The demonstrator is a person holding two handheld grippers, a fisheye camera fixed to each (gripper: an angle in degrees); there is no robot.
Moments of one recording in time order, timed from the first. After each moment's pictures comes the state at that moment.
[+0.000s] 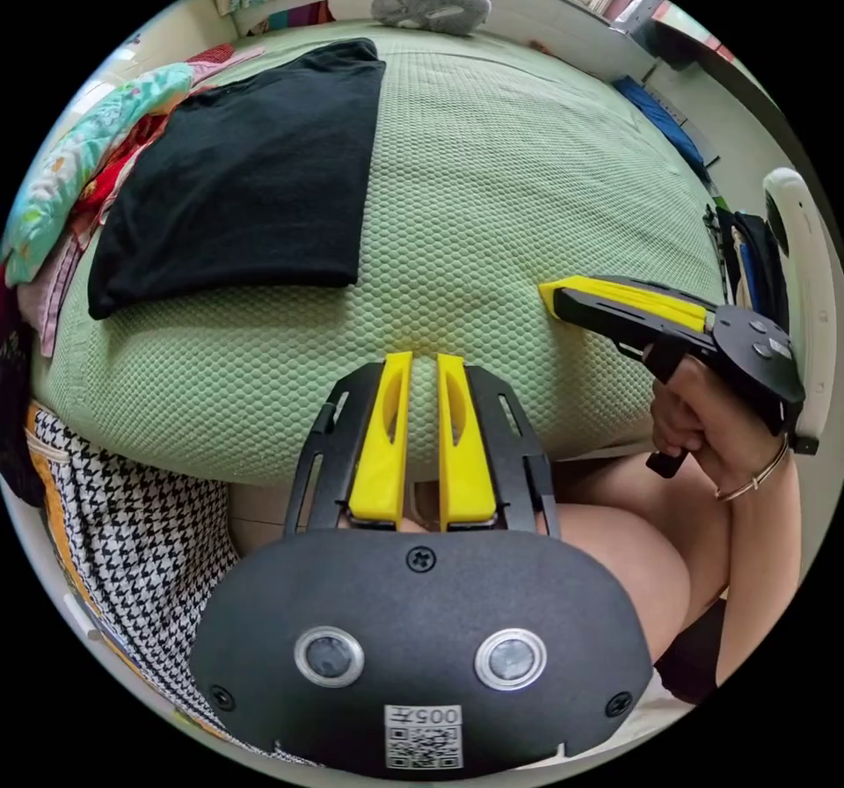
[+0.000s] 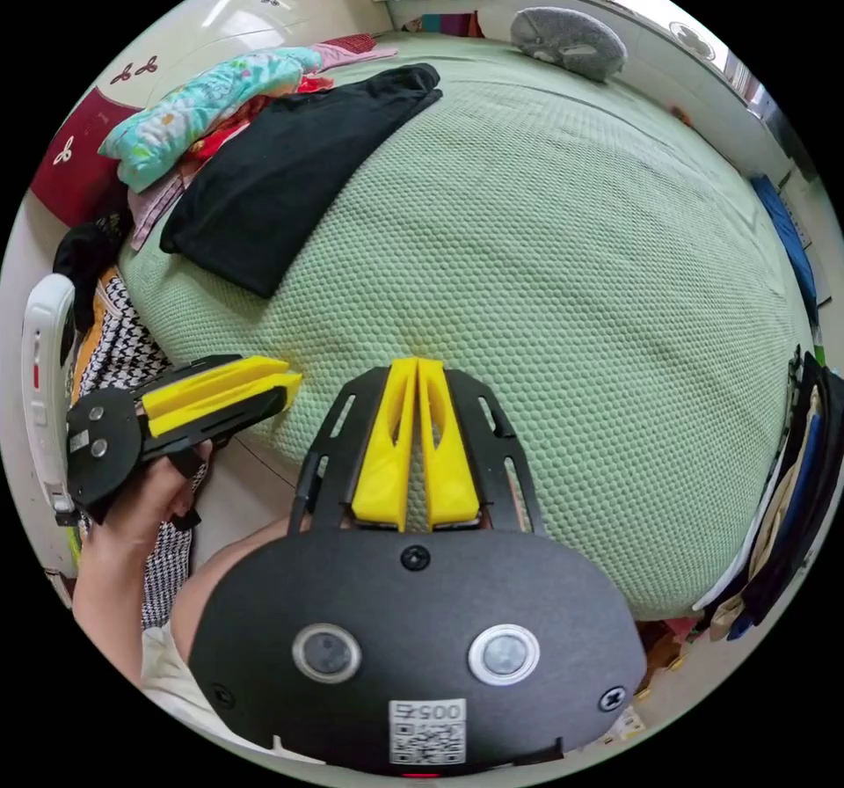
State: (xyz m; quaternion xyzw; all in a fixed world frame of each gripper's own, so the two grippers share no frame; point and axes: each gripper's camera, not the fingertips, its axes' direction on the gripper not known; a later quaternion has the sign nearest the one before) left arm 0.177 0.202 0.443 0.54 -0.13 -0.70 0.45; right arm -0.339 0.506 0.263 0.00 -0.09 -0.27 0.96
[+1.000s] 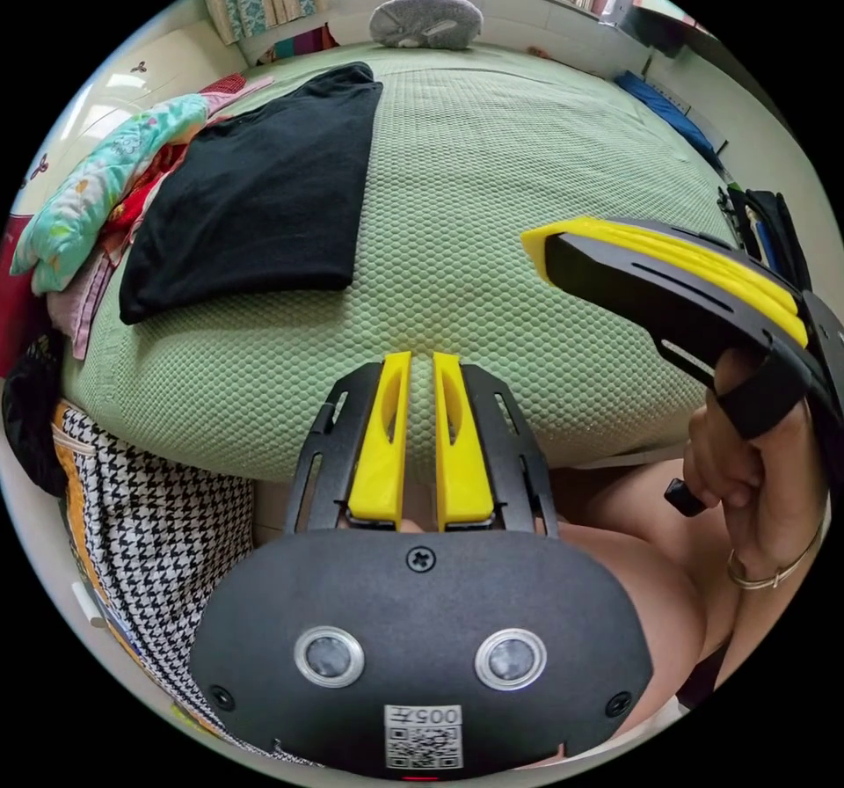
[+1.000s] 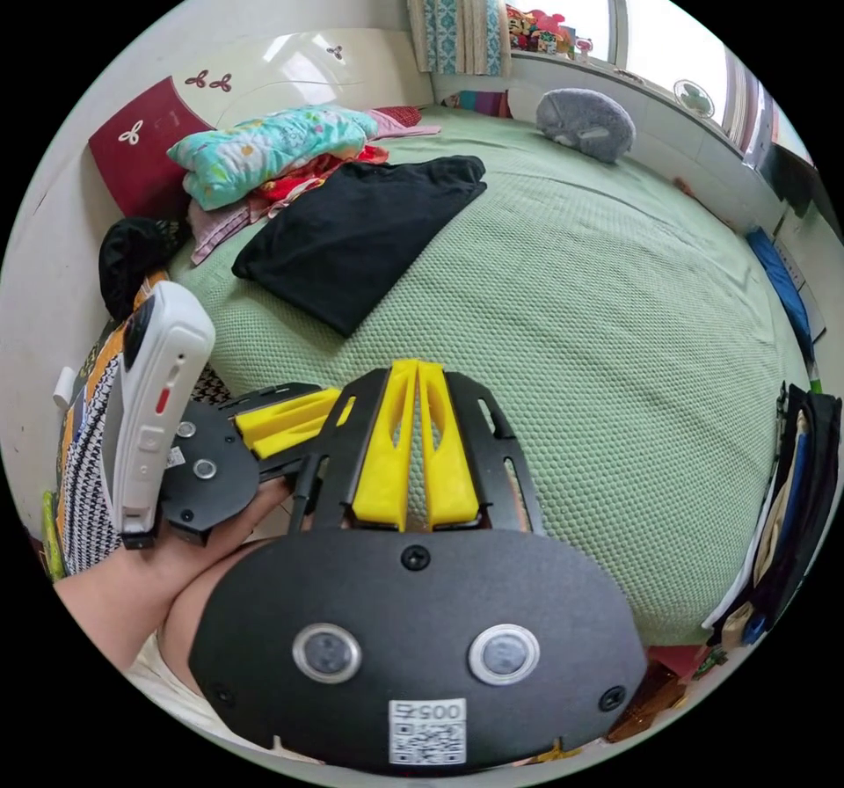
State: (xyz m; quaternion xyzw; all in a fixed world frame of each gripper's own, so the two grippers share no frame) left arm 0.177 0.146 0.433 0.50 -0.20 -0.72 0.43; right arm -0.317 0.554 0.259 0.12 -0.14 -0.30 0.94
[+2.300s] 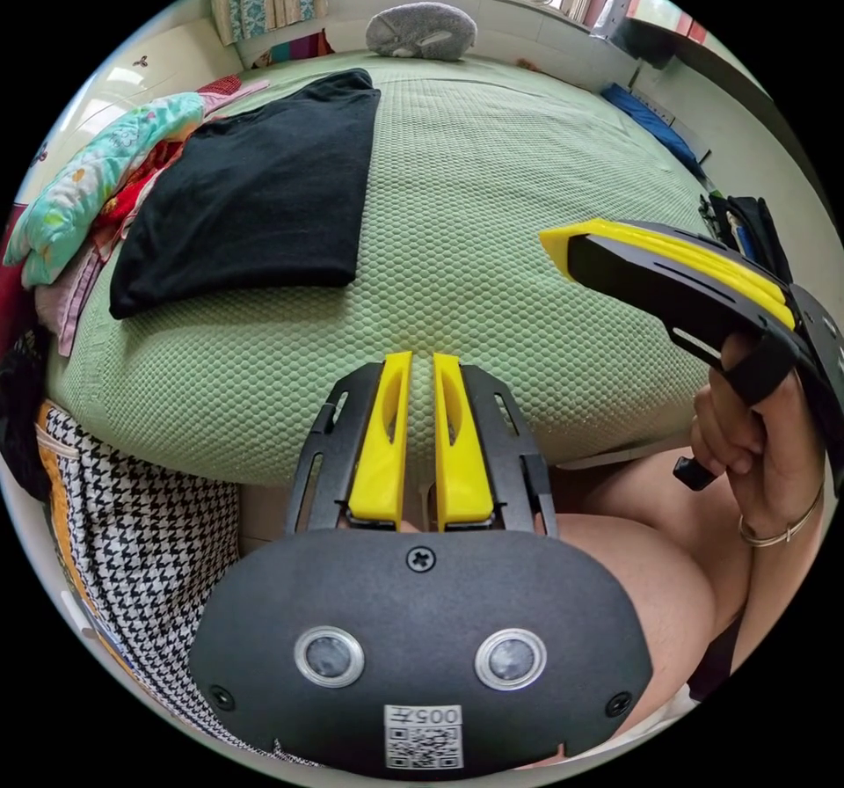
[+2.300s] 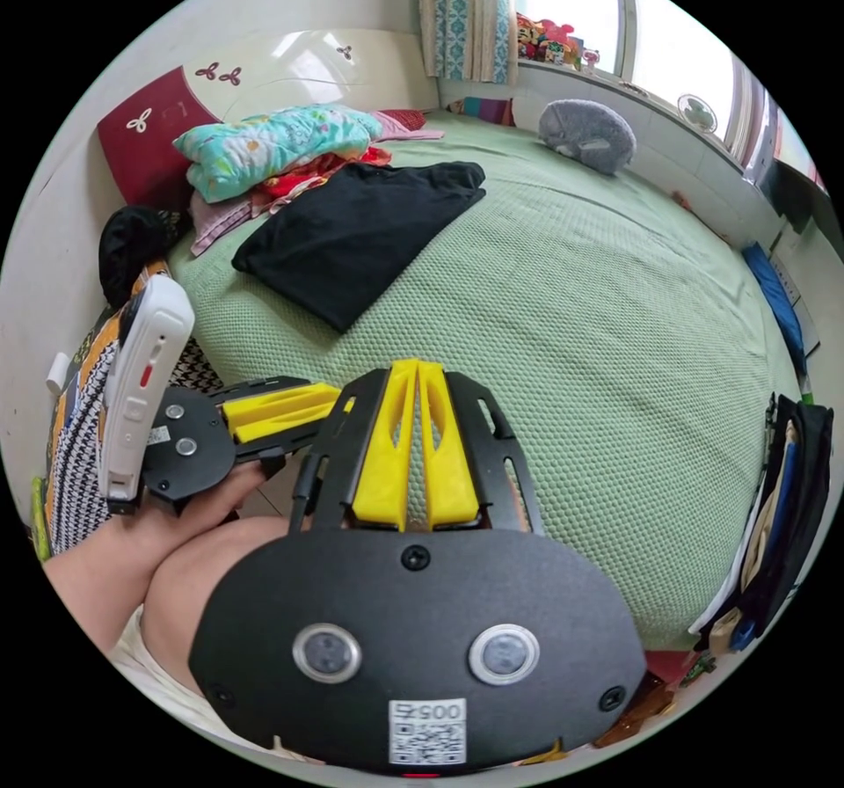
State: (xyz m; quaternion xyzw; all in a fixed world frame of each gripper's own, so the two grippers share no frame) left arm 0.167 0.142 0.461 0.54 -0.20 -0.70 0.43; right arm -0.306 0.554 0.286 0.14 -0.12 -0.31 0.93
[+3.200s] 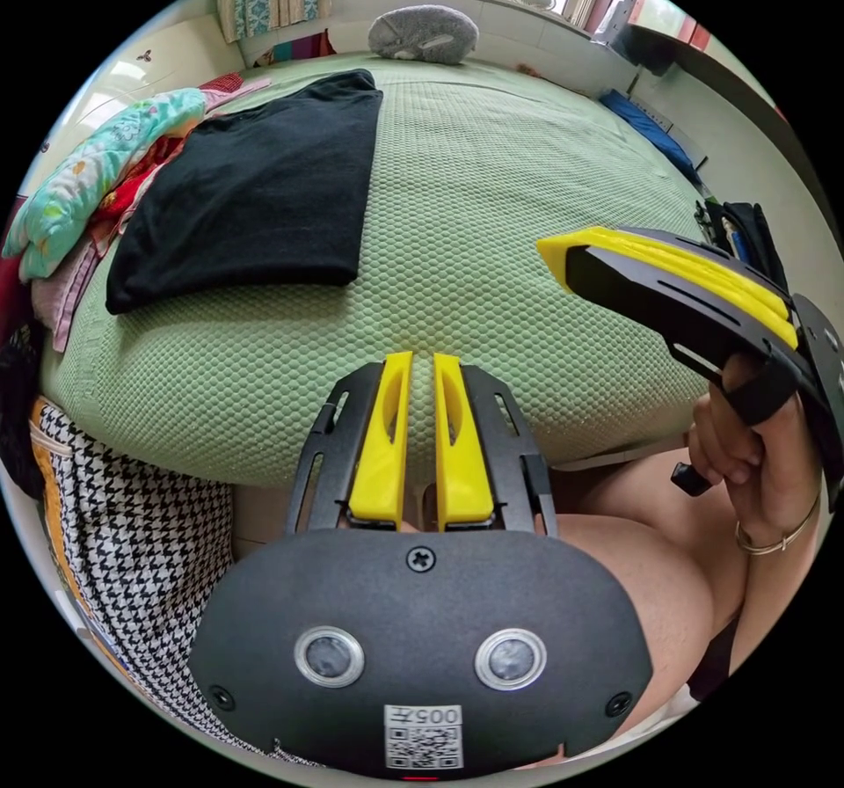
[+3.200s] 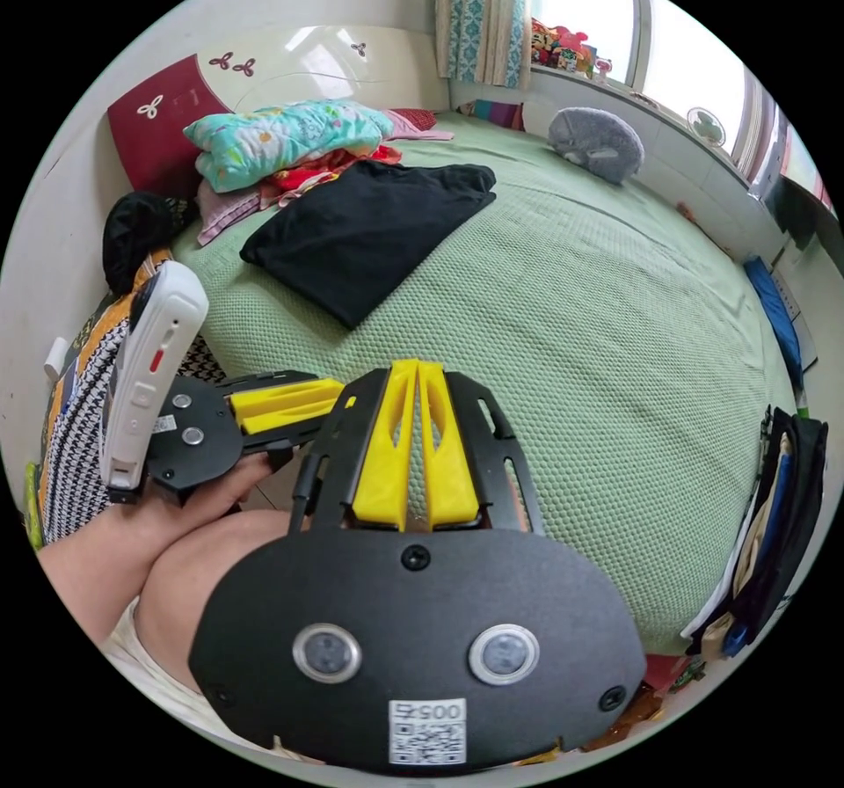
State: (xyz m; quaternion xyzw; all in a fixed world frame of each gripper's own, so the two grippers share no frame) left arm 0.170 0.169 0.506 0.55 -0.20 -0.69 0.42; right arm -0.319 0.560 0.296 0.14 -0.12 -0.33 0.93
